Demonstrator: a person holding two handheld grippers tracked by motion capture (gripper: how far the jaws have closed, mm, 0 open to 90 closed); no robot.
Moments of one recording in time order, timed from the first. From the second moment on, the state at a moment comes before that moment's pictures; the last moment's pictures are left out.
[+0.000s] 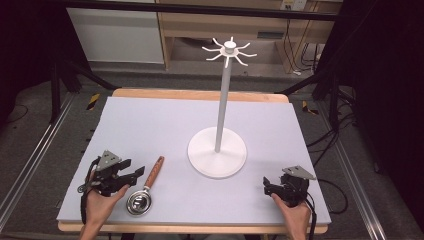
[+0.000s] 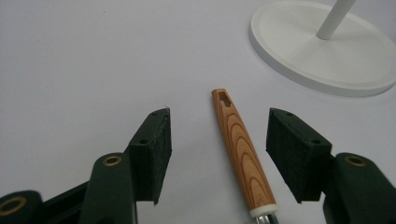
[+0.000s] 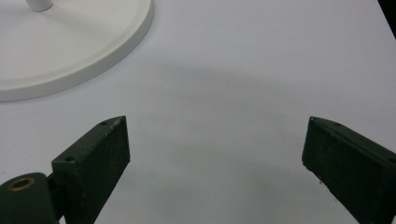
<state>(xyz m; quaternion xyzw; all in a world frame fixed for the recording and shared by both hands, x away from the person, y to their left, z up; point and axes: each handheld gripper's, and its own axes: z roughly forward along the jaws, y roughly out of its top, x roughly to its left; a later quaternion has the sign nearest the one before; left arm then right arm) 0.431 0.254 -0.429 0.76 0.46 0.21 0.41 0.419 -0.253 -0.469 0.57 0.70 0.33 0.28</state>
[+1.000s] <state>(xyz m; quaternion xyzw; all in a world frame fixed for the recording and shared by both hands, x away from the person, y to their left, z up) 0.458 0.218 -0.435 0.81 0.45 0.18 0.33 0.421 -0.250 -0.467 0.57 0.70 0.32 0.28</state>
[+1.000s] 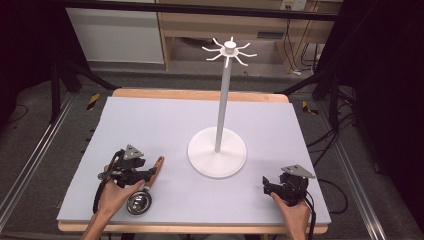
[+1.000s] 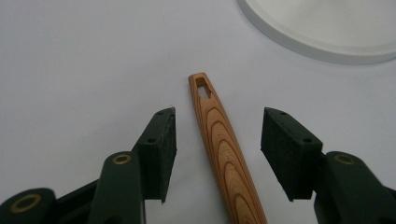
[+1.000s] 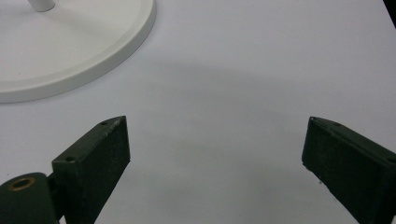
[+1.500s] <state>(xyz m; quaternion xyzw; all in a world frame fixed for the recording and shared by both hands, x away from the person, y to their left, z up) 0.458 0.211 -0.449 0.83 0.45 0.15 0.28 0.421 -0.251 -0.467 0.57 0.70 0.32 0.27</state>
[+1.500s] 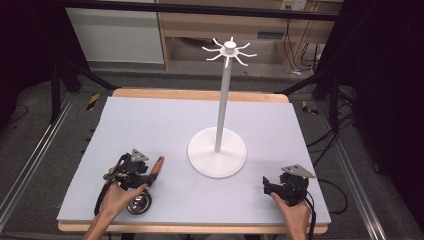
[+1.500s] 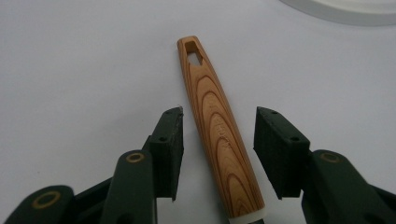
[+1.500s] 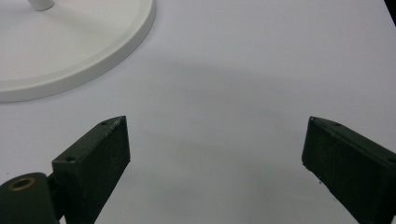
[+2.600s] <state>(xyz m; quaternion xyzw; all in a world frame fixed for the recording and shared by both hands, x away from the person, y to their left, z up) 0.460 0.215 -0.456 0.84 0.46 0.12 0.25 0.422 -0.251 -0.468 0.57 0.71 0.32 0.27</state>
